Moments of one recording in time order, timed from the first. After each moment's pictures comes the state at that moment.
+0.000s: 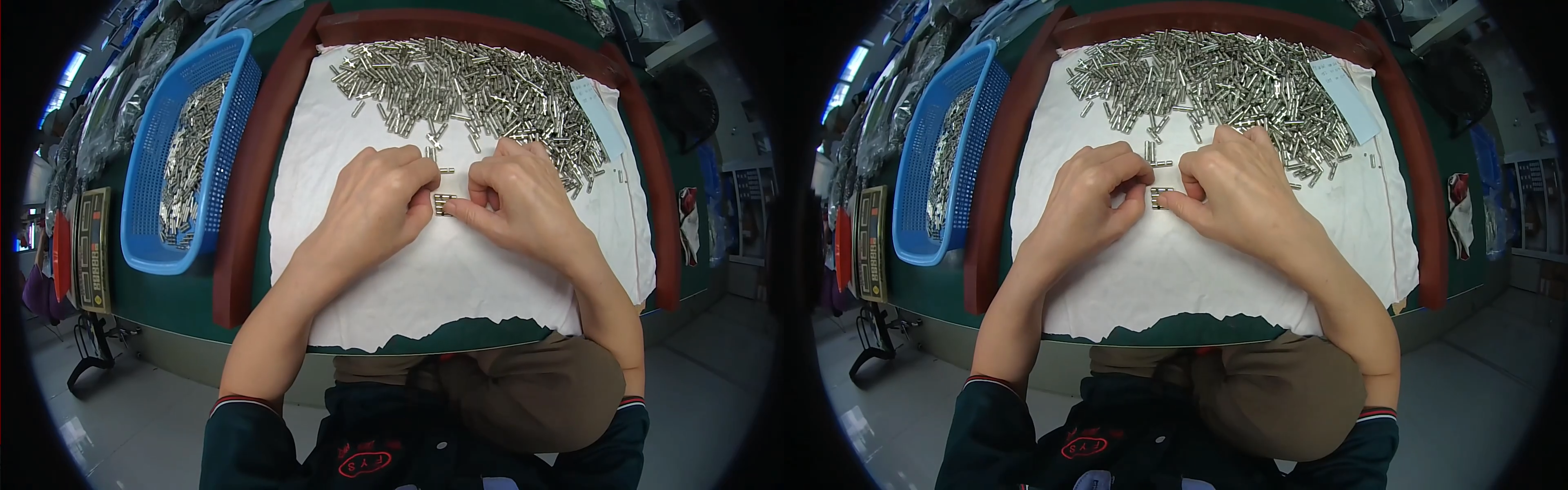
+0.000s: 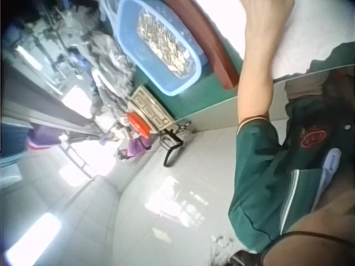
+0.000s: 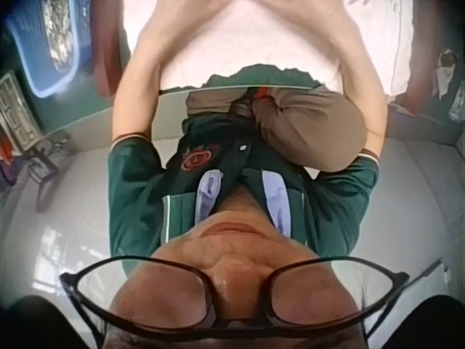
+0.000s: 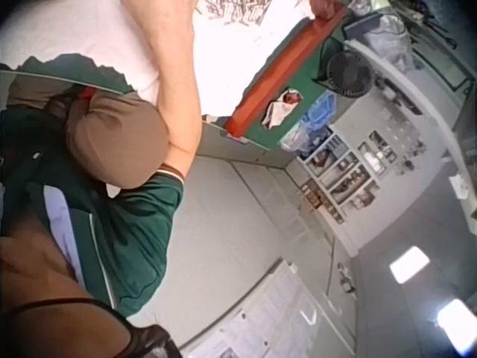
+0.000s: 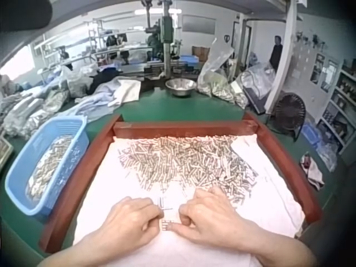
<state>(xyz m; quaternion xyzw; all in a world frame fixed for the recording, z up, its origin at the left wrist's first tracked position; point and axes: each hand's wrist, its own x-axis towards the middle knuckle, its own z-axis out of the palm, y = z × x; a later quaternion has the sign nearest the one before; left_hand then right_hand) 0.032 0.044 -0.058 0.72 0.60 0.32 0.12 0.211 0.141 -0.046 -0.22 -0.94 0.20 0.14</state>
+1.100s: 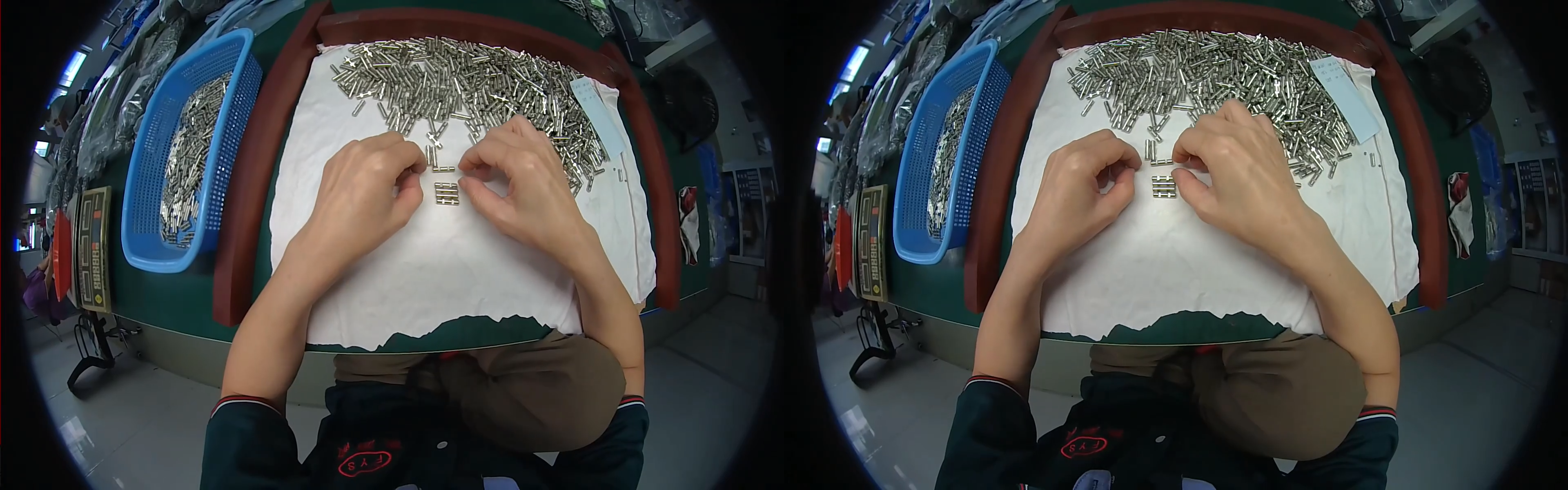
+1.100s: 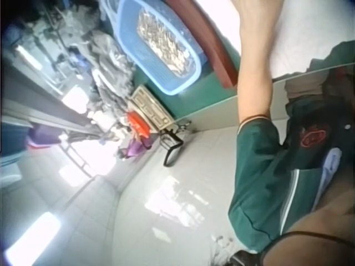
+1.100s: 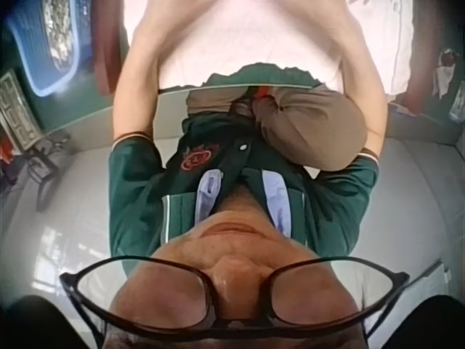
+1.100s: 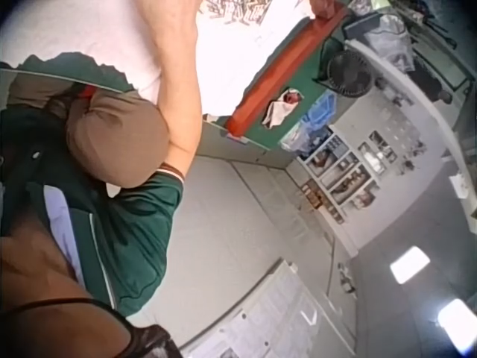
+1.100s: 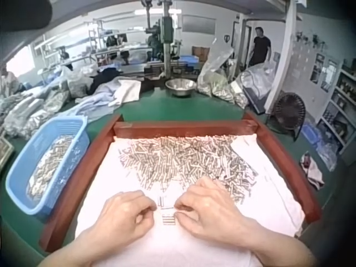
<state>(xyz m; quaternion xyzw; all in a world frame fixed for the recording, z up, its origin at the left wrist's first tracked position) 0.028 0.046 -0.054 0.66 0.64 0.35 0.14 0.208 0.146 -0.046 -0.22 -0.93 0.20 0.23</state>
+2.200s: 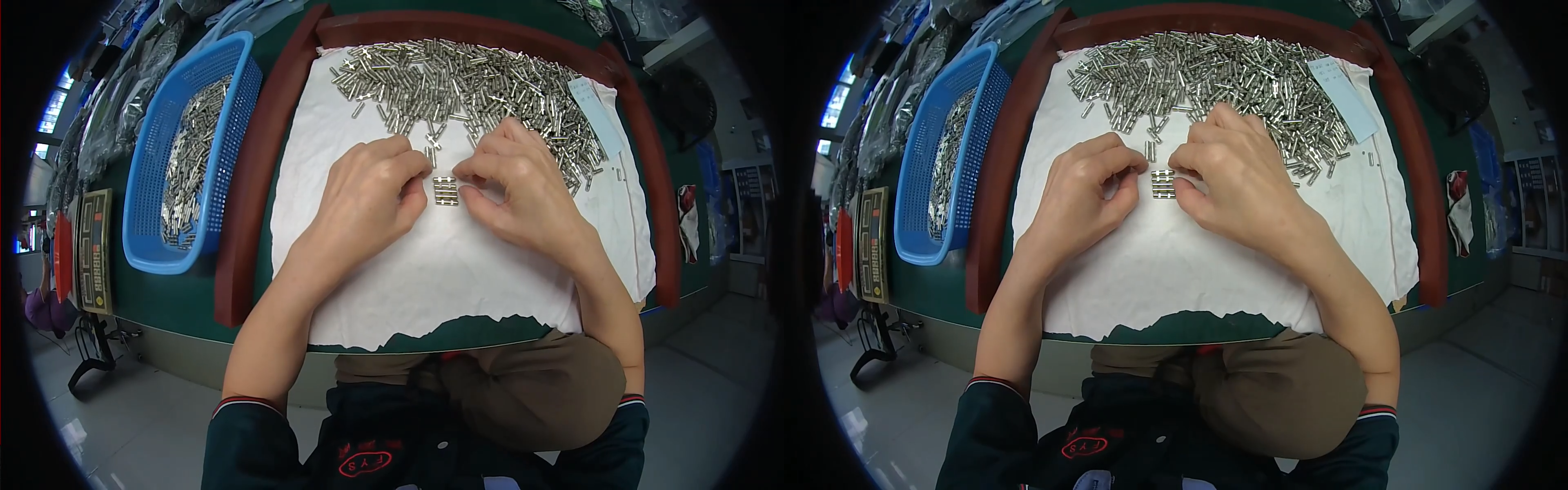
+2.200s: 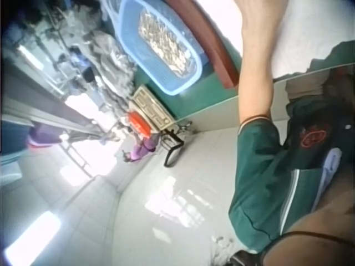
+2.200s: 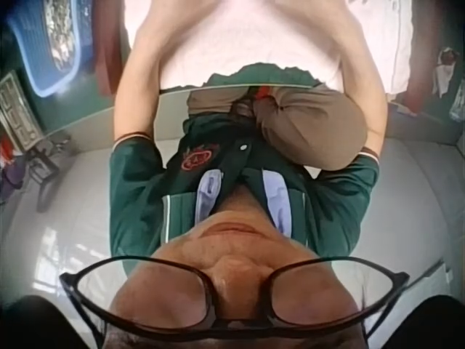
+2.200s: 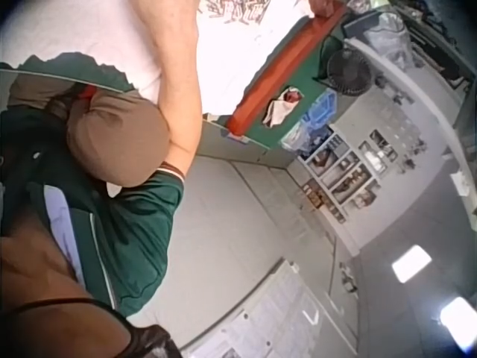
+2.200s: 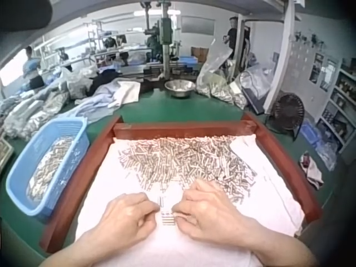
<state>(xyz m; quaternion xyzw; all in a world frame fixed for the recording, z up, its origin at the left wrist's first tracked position) 0.028 0.045 -0.055 0.69 0.64 0.33 0.10 0.210 0.145 -0.044 -0.19 -0.94 0.20 0.22</state>
